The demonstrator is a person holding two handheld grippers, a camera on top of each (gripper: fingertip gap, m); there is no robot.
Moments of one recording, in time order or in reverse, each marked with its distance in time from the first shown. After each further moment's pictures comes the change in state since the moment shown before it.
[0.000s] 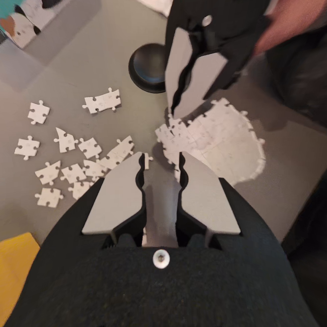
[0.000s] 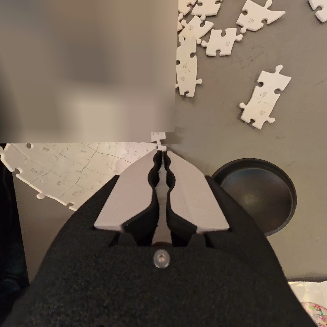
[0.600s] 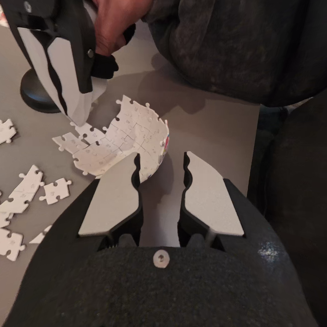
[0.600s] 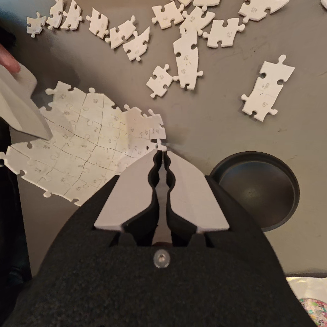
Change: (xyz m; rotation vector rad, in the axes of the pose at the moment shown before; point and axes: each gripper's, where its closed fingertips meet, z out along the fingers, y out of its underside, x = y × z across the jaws) left arm 0.111 0.022 0.003 0.134 0.273 0.206; right arm 0.000 0.007 -0.003 -0.004 -0.018 0.006
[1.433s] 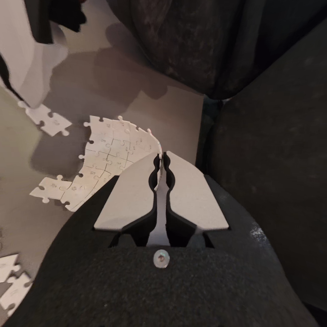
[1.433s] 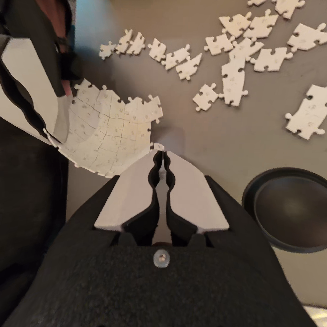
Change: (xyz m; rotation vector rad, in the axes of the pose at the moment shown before) left arm 0.046 0.006 -0.019 -0.103 0.292 -0.135; right arm -0.048 -0.011 -0.019 0.095 -0.173 -0.037
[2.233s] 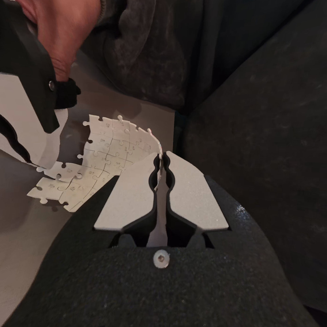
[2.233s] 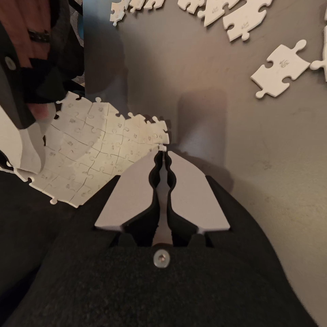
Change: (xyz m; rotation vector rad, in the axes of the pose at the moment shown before) left arm 0.027 -0.004 0.008 0.046 0.186 -0.057; right arm -0.034 0.020 0.059 -0.153 -0.174 0.096
